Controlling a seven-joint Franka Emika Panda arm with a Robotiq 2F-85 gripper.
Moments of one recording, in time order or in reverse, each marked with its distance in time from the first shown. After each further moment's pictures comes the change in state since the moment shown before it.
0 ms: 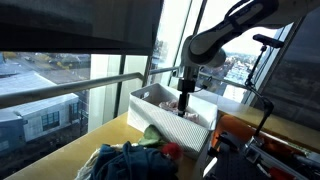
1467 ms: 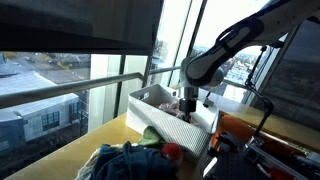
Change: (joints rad) arm -0.020 0.114 0.026 -0.055 -0.009 0.060 -0.051
